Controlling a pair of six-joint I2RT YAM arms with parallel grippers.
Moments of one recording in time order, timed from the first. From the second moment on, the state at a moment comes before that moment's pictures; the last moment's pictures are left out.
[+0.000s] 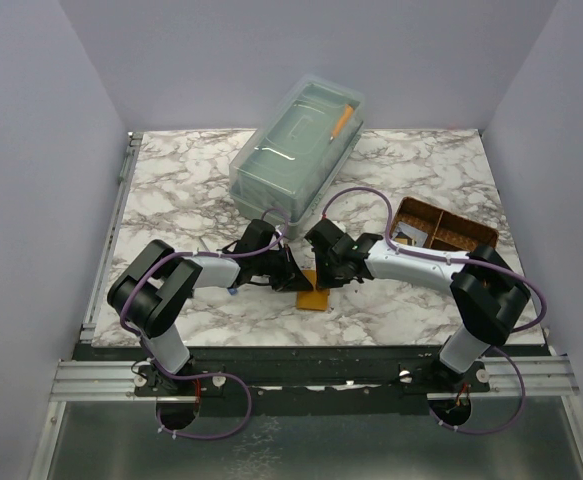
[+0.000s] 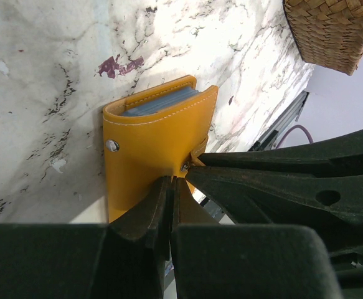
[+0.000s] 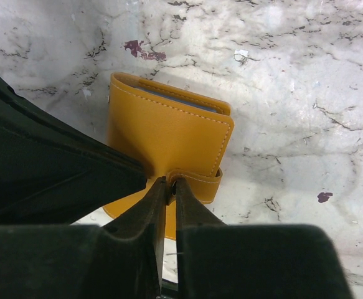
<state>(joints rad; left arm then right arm) -0.60 1.69 0.68 0.23 0.60 -0.99 0.87 1.66 1.03 -0.49 0.10 0.73</state>
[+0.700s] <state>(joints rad) -0.60 1.69 0.68 0.23 0.60 -0.99 0.86 1.64 1.02 -0.48 0.08 0.73</state>
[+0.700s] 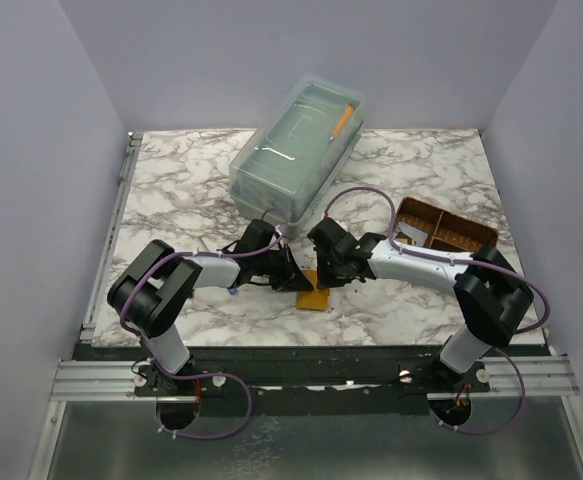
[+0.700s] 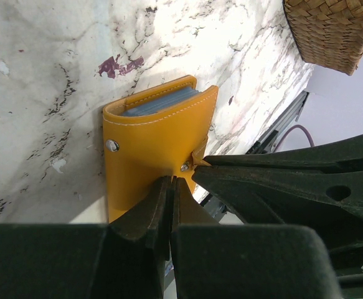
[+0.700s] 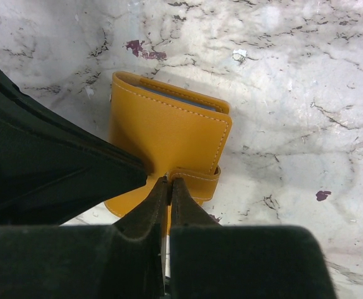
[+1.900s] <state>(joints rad) -0.60 1.69 0.68 0.23 0.61 -0.99 0.86 1.62 1.01 -0.46 0.06 0.72</state>
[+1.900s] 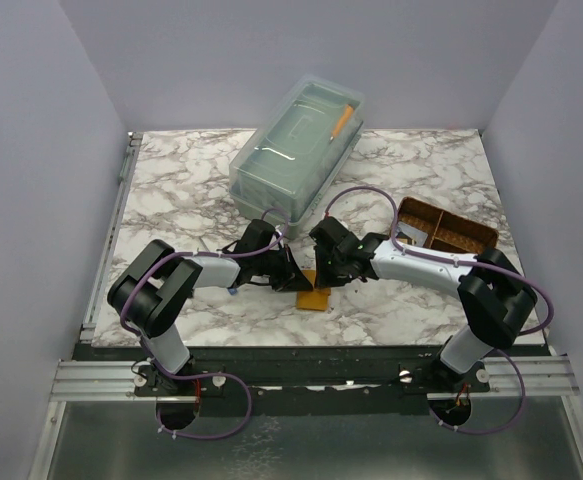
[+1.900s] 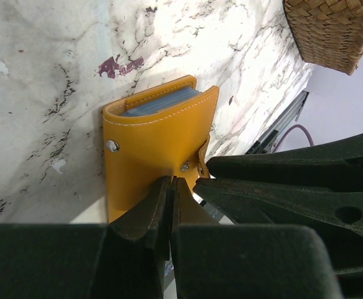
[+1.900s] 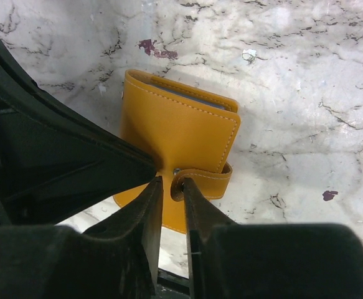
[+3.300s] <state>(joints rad) -0.60 1.70 0.68 0.24 0.62 -1.00 0.88 1.69 1.06 -0.57 0.14 0.71</state>
